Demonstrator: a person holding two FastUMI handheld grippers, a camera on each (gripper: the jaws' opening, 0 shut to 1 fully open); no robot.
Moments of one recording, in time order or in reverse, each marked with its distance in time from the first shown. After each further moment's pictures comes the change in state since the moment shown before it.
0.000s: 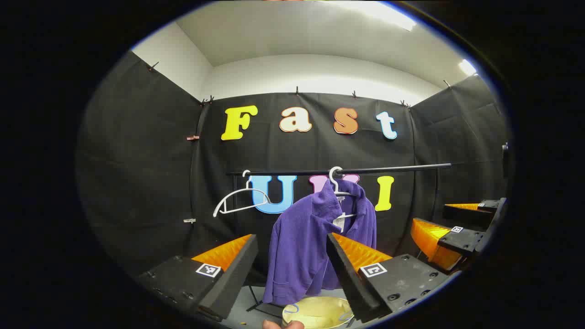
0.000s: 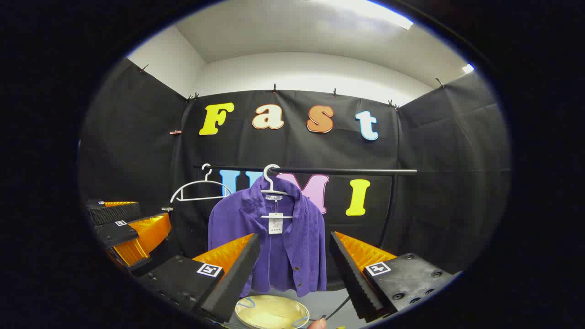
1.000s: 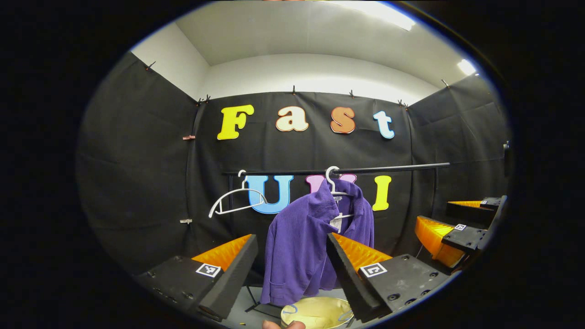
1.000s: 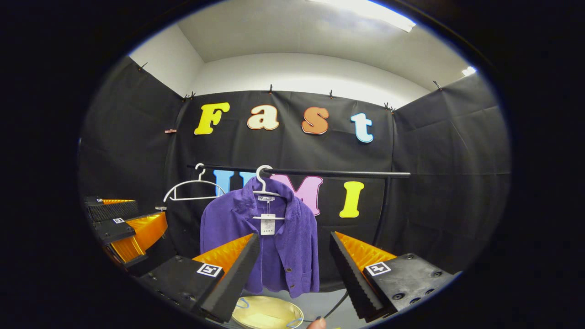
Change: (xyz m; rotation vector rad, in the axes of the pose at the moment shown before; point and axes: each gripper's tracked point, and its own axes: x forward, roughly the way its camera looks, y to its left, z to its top) left arm 0.008 -0.008 0.000 -0.003 0.003 -0.017; right arm 0.007 -0.014 -0.002 -0.017 -0.006 -0.029
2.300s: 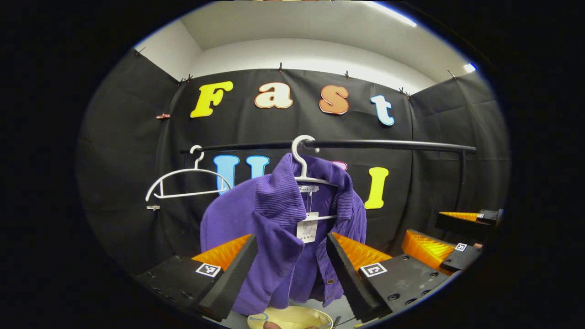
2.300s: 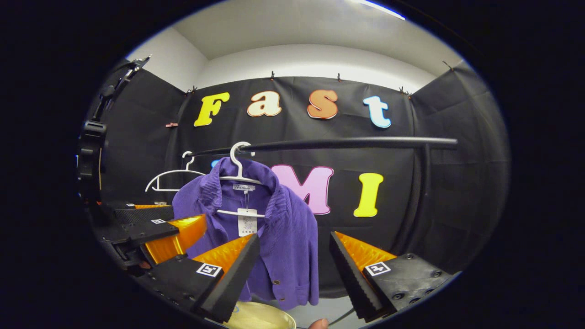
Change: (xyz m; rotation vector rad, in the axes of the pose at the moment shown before) left arm 0.189 -0.106 -0.063 -0.068 0.071 -0.047; right arm 0.157 -0.049 -0.074 0.051 0.014 0.148
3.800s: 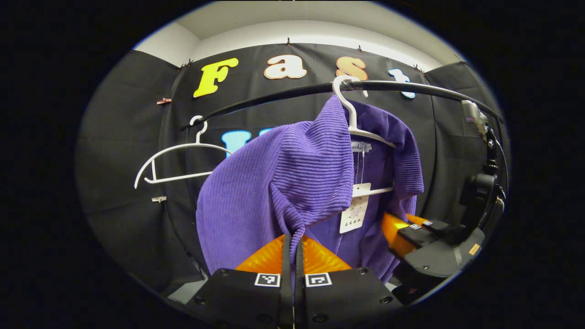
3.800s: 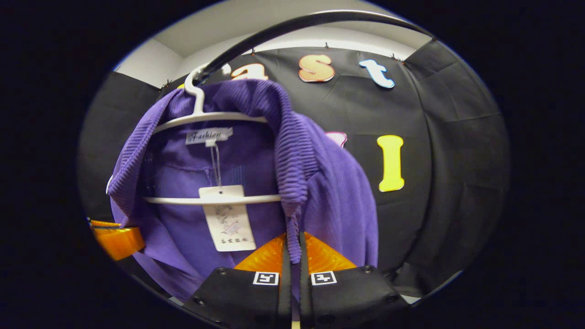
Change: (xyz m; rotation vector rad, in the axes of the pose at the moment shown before) left arm 0.070 0.074 -0.050 0.073 0.109 0.084; right arm 0.168 0.015 -0.090 0.066 -0.006 -0.135
